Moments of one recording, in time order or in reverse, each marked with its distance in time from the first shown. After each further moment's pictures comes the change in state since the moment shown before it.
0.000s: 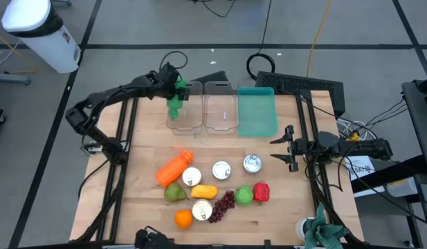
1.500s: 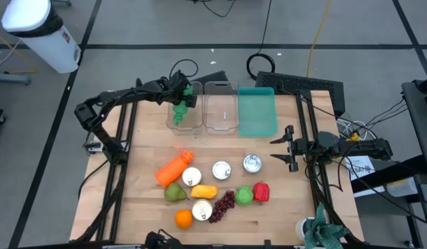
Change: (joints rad) left arm -0.090 0.096 0.000 0.056 -0.051 0.001; right arm 0.000 0.000 0.000 0.000 0.000 0.000
